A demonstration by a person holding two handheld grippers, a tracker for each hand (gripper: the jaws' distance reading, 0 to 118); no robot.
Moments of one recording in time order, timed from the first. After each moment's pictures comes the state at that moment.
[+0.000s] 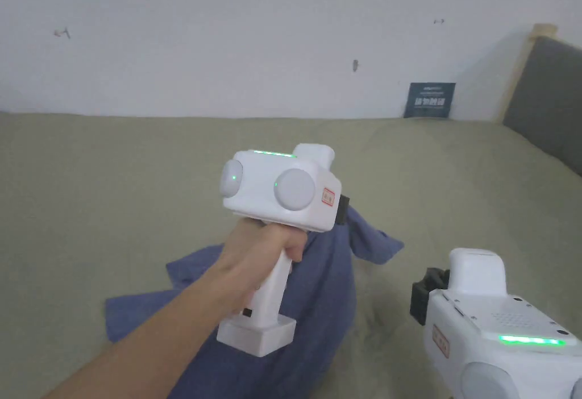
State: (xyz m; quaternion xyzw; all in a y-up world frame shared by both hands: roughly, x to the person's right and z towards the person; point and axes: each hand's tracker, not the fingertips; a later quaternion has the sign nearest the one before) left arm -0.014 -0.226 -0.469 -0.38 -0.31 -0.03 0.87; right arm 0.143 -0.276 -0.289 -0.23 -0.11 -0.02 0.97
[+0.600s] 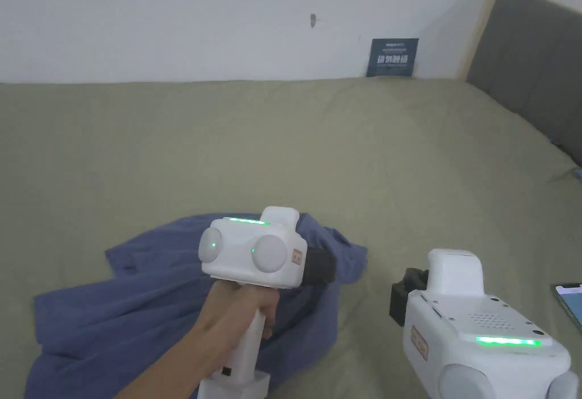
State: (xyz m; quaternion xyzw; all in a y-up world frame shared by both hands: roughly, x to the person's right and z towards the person) left arm 0.004 -0.358 -0.484 -0.45 -0.28 -0.03 0.84; right arm 0.167 -0.322 -0.303 -0.26 -0.13 -0.04 0.95
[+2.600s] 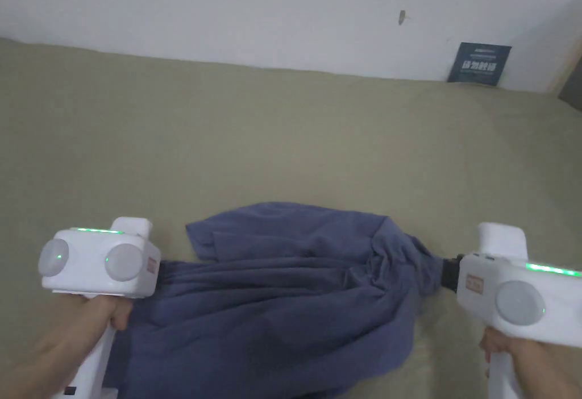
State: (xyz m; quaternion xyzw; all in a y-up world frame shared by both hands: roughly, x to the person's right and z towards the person) left arm -0.272 -0.400 -0.507 -0.51 -0.02 -0.03 0.86; right arm 0.181 -0.340 -0.428 -0.38 -0.10 -0.05 0.92
